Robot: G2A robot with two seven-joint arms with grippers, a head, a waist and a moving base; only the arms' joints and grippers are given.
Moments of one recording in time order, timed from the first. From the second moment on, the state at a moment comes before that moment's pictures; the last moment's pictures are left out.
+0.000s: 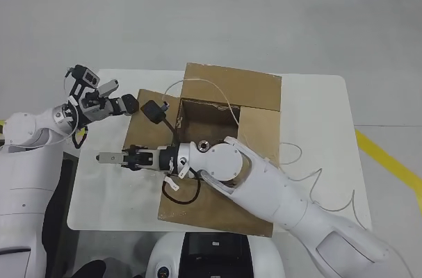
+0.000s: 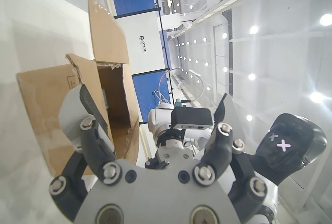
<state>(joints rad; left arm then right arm) 0.84 -0.95 -1.45 -1.18 -0.64 -0.19 -1.28 -0.66 -1.50 0.59 -1.46 0.26 -0.09 0.58</state>
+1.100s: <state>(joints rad) 1.06 -0.93 -1.41 -1.42 -0.60 -0.12 -1.41 -1.42 -1.27 1.30 -2.30 -0.19 0.35 0.75</state>
